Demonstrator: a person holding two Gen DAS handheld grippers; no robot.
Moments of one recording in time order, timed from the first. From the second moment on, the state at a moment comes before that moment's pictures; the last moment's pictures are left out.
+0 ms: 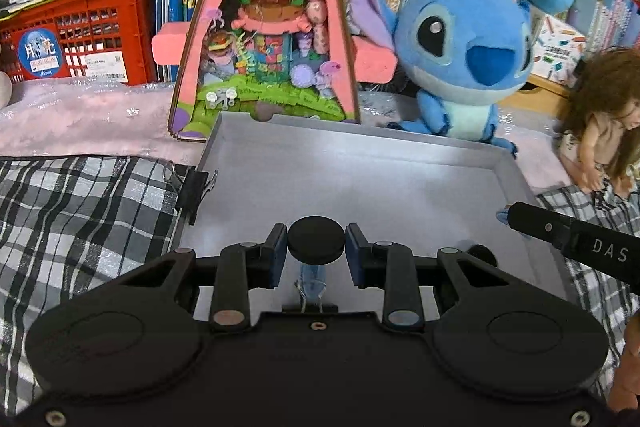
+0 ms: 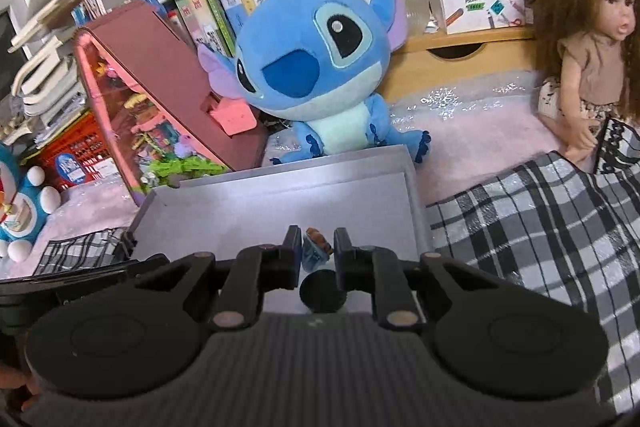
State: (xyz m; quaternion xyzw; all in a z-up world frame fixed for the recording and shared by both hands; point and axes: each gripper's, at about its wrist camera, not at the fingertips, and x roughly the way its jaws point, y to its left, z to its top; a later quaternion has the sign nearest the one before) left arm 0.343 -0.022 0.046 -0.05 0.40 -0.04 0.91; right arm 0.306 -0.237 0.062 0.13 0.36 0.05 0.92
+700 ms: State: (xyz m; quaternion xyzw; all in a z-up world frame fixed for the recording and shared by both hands) left arm 0.373 -0.034 0.016 -0.01 0.39 -0.04 0.92; right arm 0.344 -0.218 0.023 0.09 0.39 0.03 0.92
